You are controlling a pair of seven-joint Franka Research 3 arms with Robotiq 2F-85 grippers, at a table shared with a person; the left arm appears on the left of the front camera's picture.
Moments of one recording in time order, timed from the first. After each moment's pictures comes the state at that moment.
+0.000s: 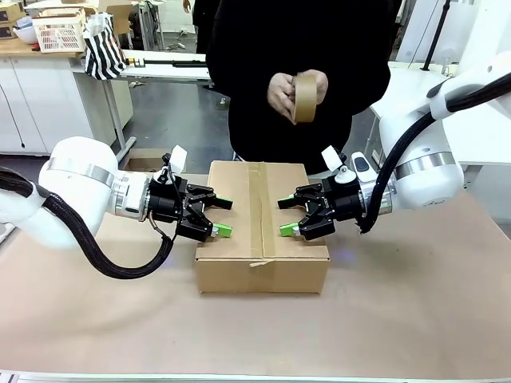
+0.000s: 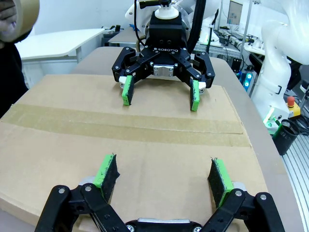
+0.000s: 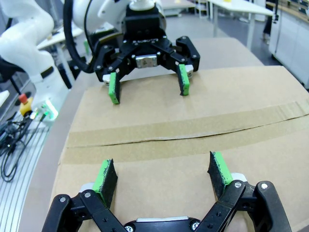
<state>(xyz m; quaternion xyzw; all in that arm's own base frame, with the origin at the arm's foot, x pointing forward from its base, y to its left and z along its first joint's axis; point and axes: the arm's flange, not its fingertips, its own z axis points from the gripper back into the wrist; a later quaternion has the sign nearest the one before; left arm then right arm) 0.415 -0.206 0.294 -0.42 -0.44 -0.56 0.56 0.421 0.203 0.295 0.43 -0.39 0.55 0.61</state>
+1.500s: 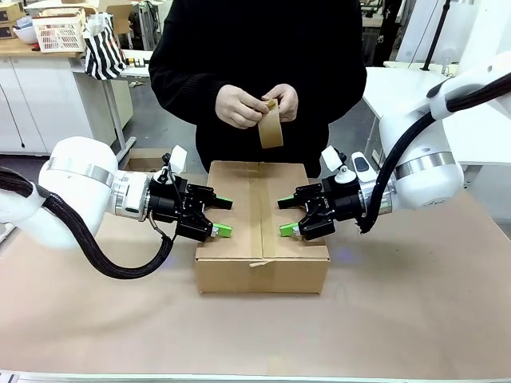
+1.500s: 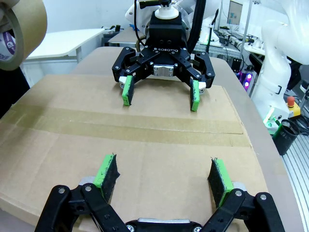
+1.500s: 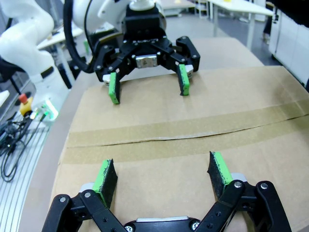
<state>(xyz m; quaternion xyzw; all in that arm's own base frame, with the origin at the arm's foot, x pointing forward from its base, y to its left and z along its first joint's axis) 0.415 -0.207 0.294 -0.42 -0.44 -0.56 0.56 0.420 0.203 0.295 0.43 -0.39 0.55 0.61</state>
